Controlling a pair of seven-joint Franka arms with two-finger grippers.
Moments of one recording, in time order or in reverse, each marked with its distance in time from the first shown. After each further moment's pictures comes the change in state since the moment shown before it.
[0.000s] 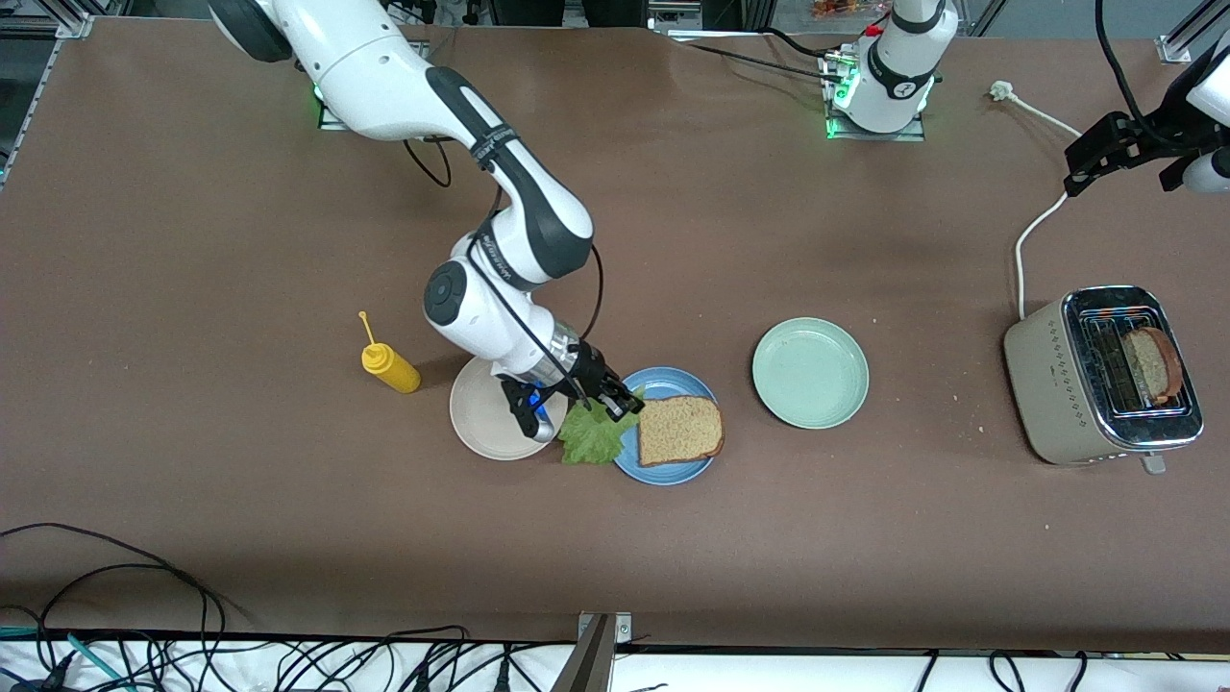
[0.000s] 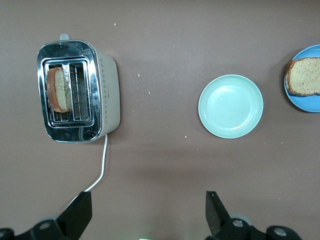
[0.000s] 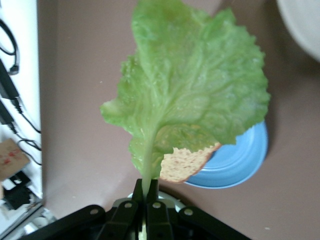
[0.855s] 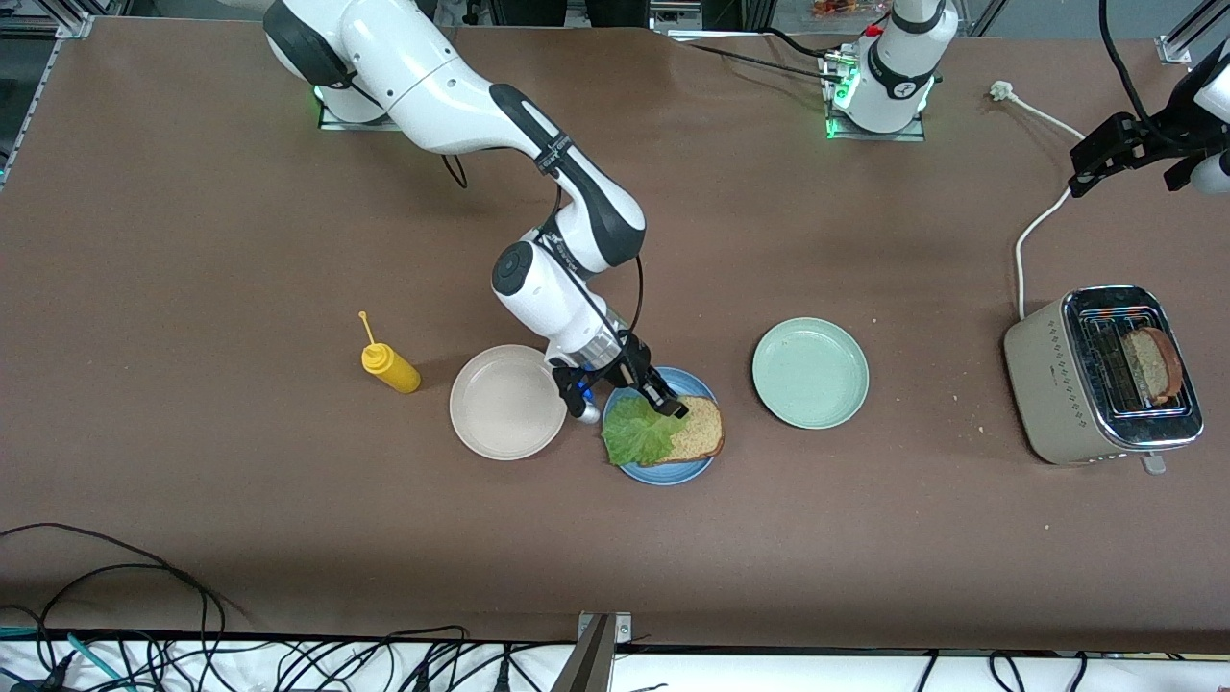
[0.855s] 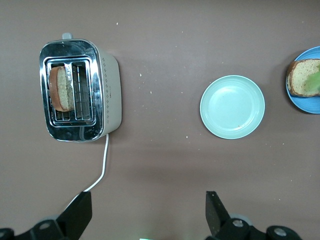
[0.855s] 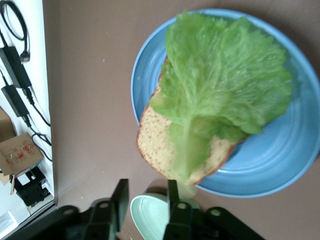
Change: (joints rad) left arm 0.009 0.000 0.000 0.000 0.000 0.000 0.000; right arm 0.106 0.131 0.007 0.063 0.004 0.249 0.020
